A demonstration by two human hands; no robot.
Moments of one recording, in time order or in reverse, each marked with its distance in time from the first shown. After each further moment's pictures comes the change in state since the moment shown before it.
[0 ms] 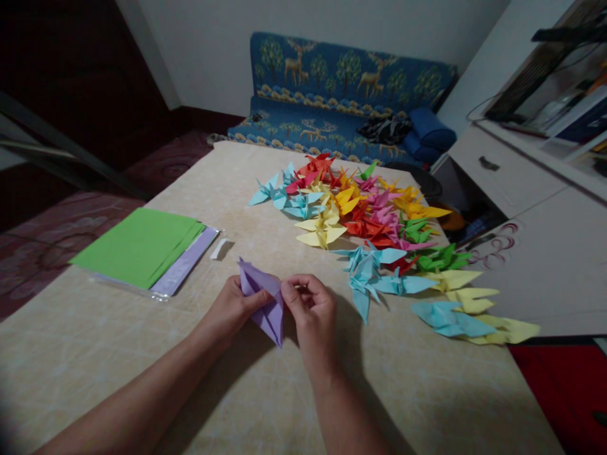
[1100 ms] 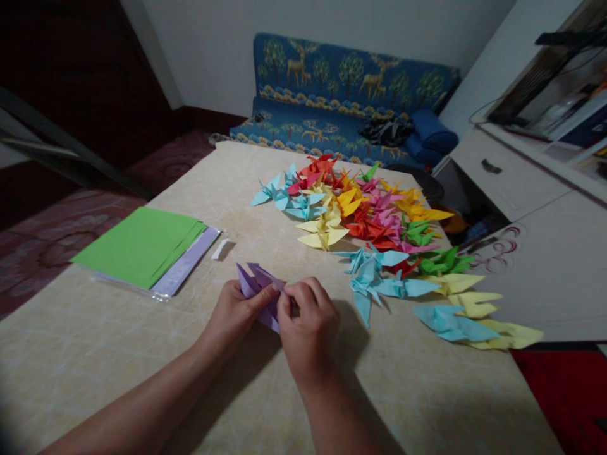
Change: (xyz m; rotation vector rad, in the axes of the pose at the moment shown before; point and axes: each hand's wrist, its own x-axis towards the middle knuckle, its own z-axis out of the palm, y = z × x) left_hand 0.001 -0.011 0.004 0.065 0.141 0.087; right_hand 0.000 -0.002 0.006 -0.707 0.111 -0.731
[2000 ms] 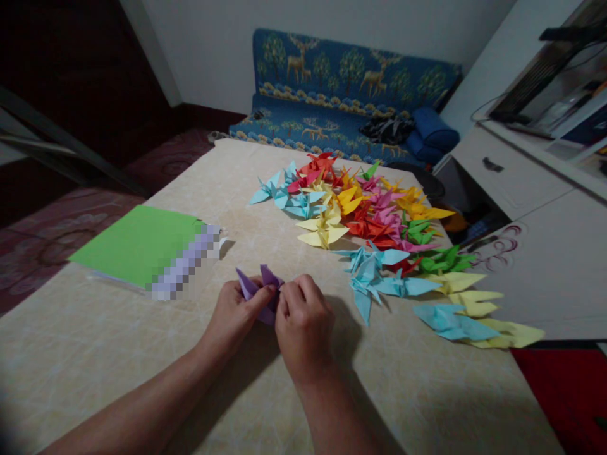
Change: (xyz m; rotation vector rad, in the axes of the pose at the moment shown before) left_hand -0.004 0.002 0.001 0.244 0.060 0.030; right_hand 0.001 -0.005 -0.001 -0.210 -0.107 -0.061
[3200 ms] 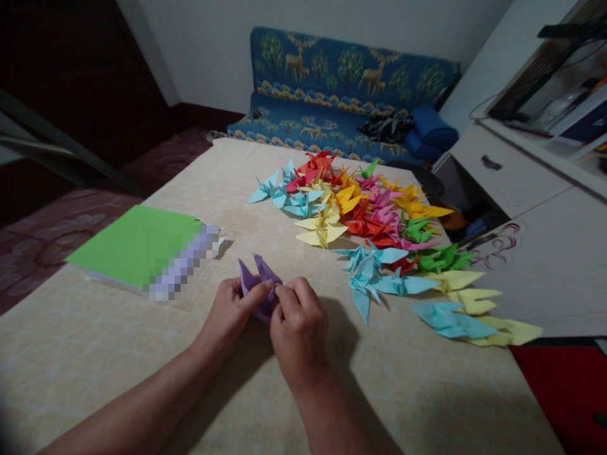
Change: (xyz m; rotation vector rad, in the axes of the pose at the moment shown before) left_hand 0.000 0.004 -0.002 -0.090 0.019 -0.024; right_hand -0.006 -0.003 0.003 0.094 0.019 0.008
